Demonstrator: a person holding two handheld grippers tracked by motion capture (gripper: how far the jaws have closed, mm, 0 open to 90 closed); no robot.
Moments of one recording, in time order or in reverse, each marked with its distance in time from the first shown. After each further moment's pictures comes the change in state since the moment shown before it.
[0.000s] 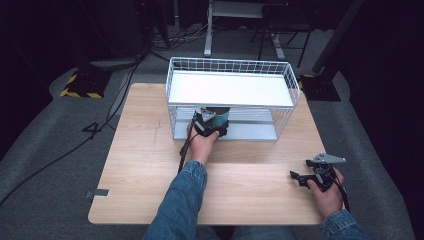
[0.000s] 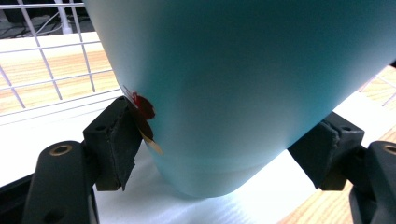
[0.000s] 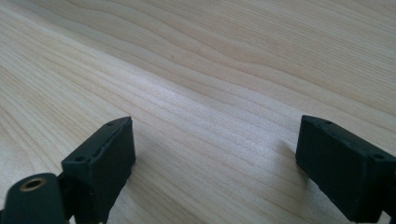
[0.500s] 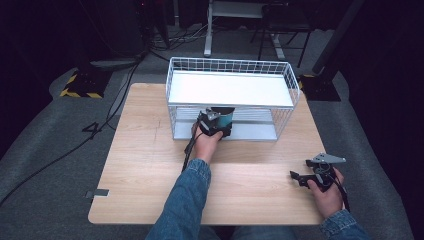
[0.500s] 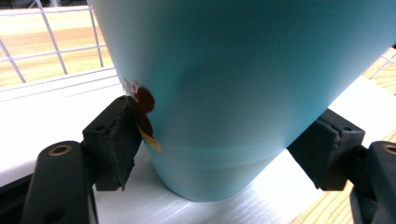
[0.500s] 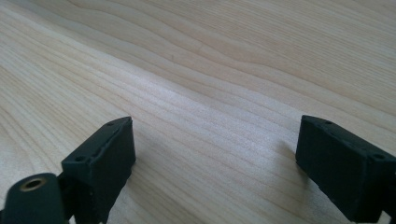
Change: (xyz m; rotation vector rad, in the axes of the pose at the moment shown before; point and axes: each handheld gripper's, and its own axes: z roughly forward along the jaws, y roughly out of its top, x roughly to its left) left arm -0.005 -0.004 0.019 0.062 0.019 -0.019; right arm 0.000 0.000 0.000 0.000 -0.002 -0.001
